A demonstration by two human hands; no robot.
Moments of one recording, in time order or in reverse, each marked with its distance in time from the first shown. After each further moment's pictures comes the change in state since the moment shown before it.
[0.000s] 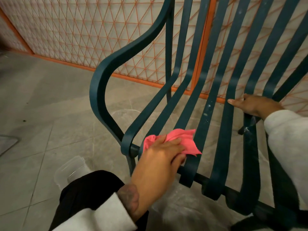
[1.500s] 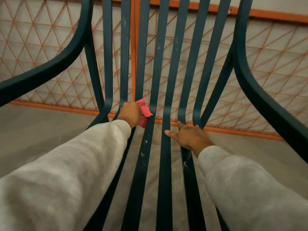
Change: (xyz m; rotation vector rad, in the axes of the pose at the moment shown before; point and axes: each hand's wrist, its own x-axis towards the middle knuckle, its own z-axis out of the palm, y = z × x) left_hand 0.324 -0.055 0.143 0.079 -0.252 -0.236; right_hand -0.030 -0.011 -0.003 -0.108 0.046 0.116
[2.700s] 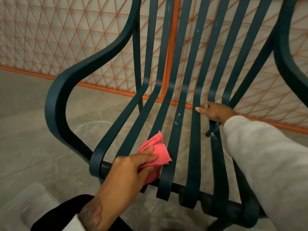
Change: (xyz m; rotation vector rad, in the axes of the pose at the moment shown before) left_hand -0.333 -0.052 -0.058 -0.394 -0.056 -0.006; right_hand 0.034 0.018 0.007 0.165 -0.059 -0.096
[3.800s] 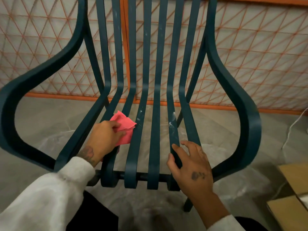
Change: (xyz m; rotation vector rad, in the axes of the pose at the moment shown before) left_hand 0.087 0.032 0.004 0.275 0.056 -0.052; right_hand -0.266 0.038 0.121 0.014 0.797 -0.195
